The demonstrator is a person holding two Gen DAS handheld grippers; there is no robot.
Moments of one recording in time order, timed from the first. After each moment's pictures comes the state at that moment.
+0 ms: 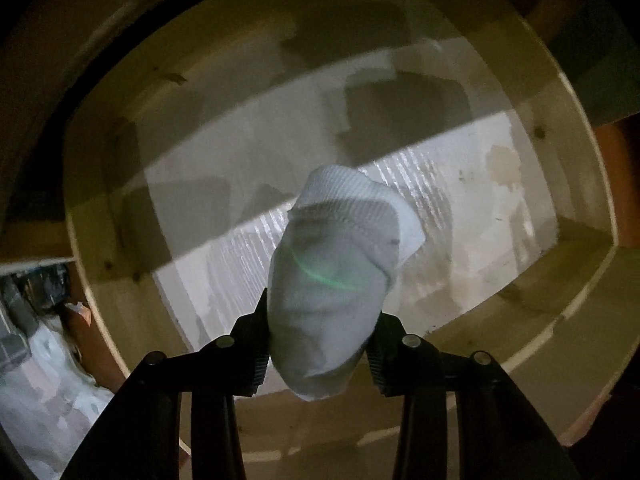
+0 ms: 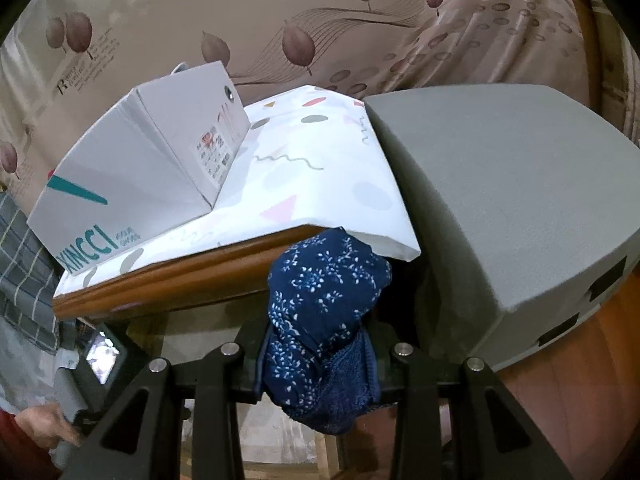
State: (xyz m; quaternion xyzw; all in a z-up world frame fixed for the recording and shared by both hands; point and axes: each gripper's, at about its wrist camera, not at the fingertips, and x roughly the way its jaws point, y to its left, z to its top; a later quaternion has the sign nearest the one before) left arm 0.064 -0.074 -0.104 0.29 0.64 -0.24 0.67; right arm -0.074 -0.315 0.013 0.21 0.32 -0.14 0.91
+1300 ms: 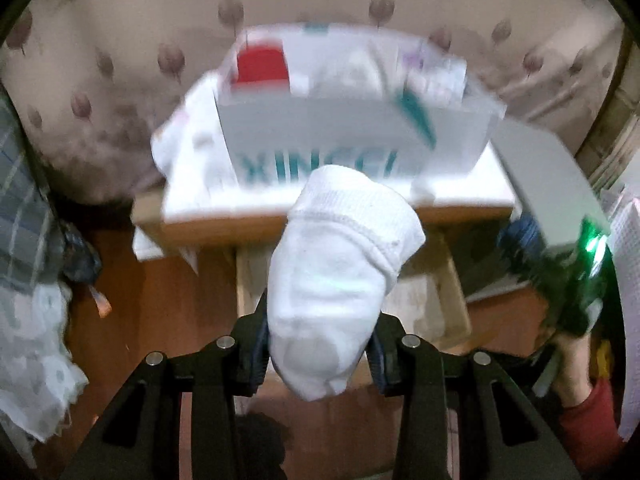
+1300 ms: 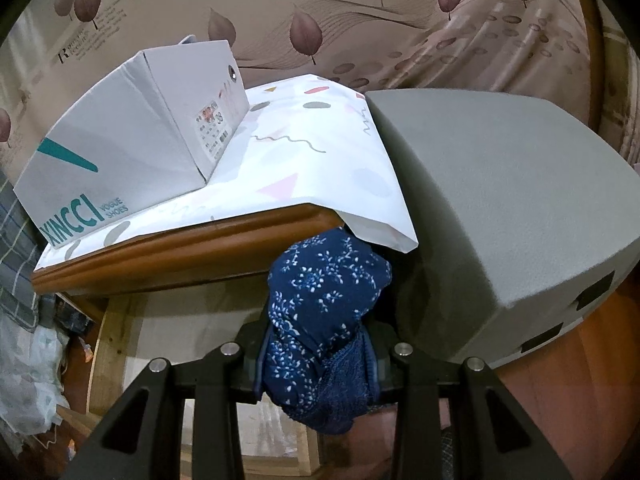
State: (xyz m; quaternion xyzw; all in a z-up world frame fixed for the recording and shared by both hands) left arm 0.021 0.017 0.179 0.11 0.47 -0.22 0.85; right arm -0.072 -0.306 0.008 0.17 0.34 -0.16 0.91
